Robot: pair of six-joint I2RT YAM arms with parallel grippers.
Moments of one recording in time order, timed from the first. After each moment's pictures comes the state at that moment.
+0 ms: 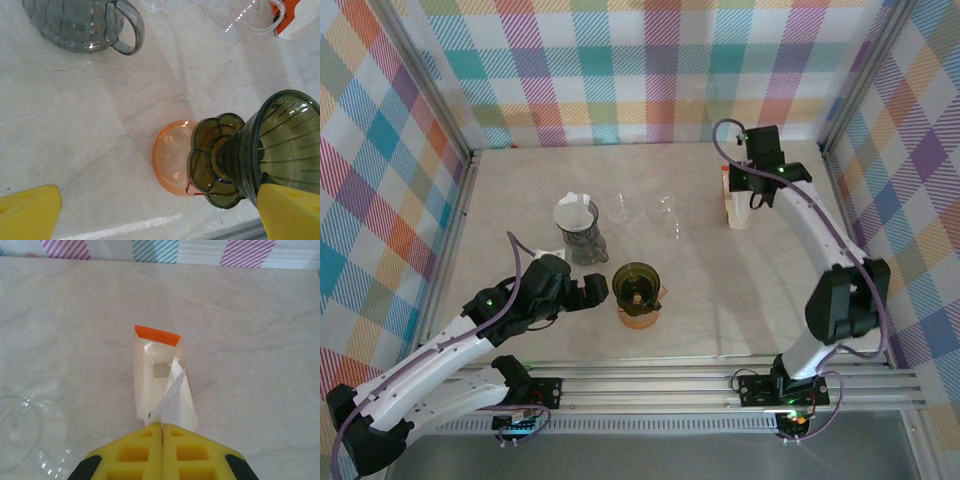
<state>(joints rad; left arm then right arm) -0.78 0.79 0.76 -0.78 -0.13 -0.85 0.25 1.60 1.49 -0.65 0.17 0.08</state>
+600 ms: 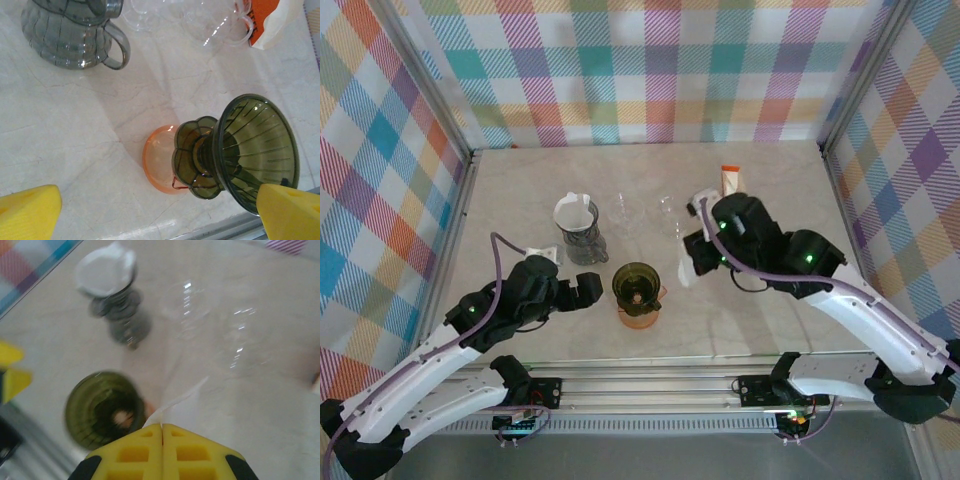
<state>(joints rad) -0.78 0.72 0.82 -0.83 -0.13 -0.81 0.95 1.14 1.45 -1.02 0.15 0.27</state>
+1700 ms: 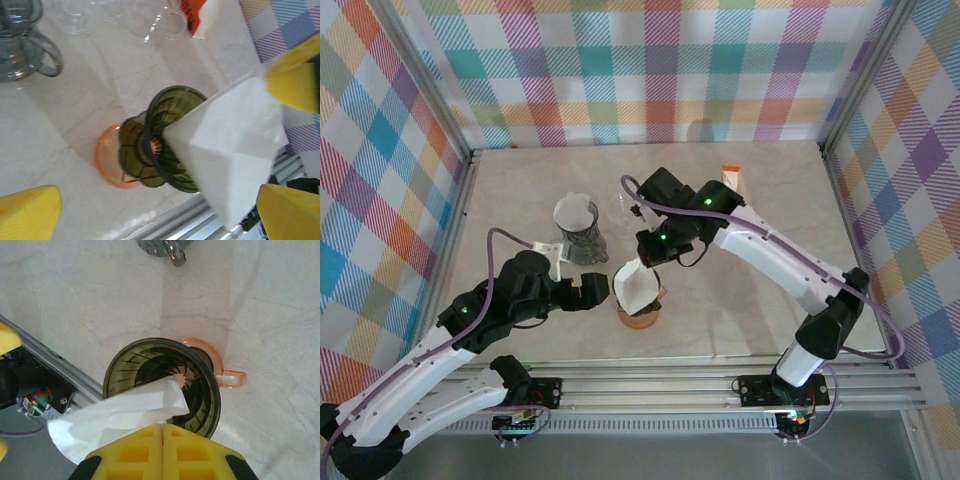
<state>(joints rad) -0.77 0.73 0.85 -0.74 0.05 -0.73 0.89 1.66 1.78 -1.27 -0.17 0.43</state>
